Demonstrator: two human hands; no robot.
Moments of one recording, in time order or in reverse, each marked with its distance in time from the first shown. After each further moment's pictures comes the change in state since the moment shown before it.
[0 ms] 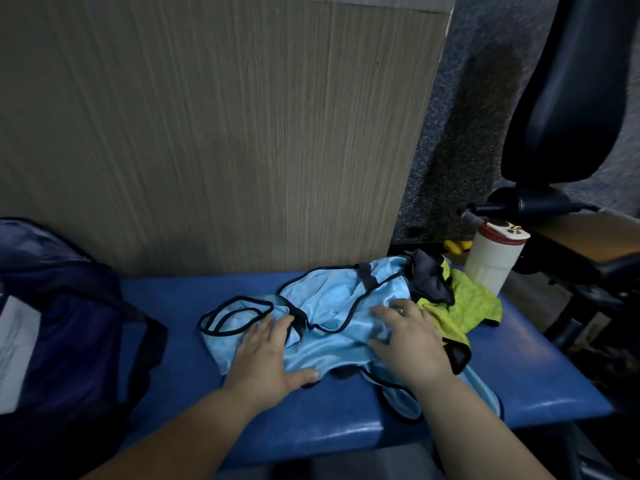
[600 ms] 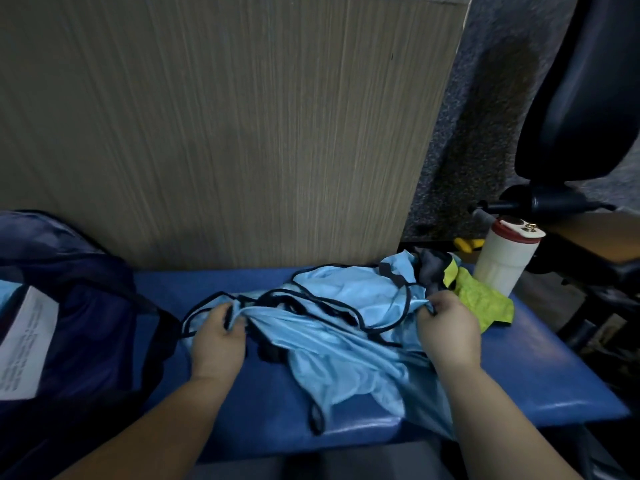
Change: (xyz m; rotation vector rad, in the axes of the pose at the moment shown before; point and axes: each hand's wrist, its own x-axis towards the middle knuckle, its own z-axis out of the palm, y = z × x) left_hand -0.006 -0.028 -0.036 -0.640 0.526 -0.377; right_hand 0.014 0.017 -0.008 0.462 0.293 0.327
